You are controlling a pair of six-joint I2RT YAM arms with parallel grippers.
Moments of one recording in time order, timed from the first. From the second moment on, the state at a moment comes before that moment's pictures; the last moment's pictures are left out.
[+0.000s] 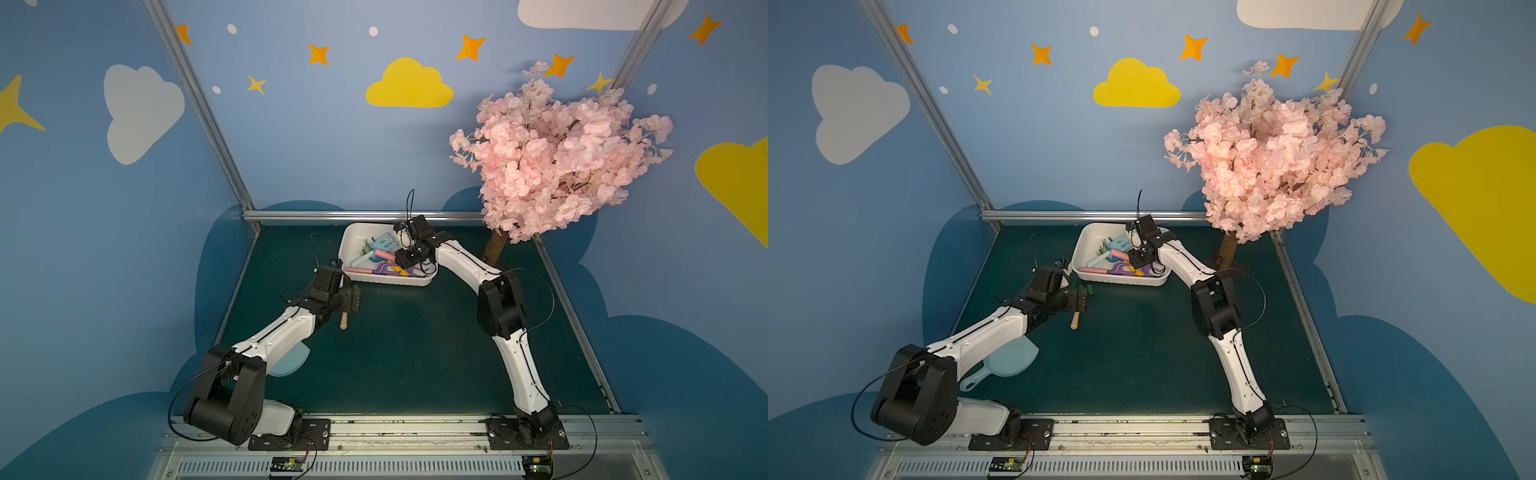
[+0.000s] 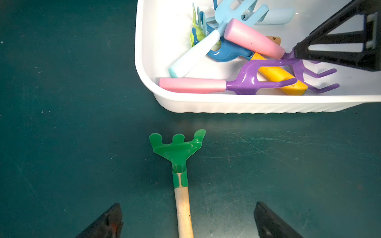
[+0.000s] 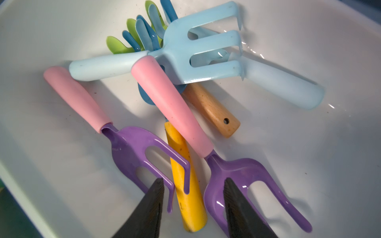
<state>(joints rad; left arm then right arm) -0.32 1.40 0.80 -0.21 -0.08 -0.20 0.57 2.41 2.15 -0.68 -0.12 -0.02</state>
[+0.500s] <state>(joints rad) -0.32 1.43 0.80 -0.22 -0.11 -0.21 0.57 2.47 2.17 -0.69 -0.14 0.00</state>
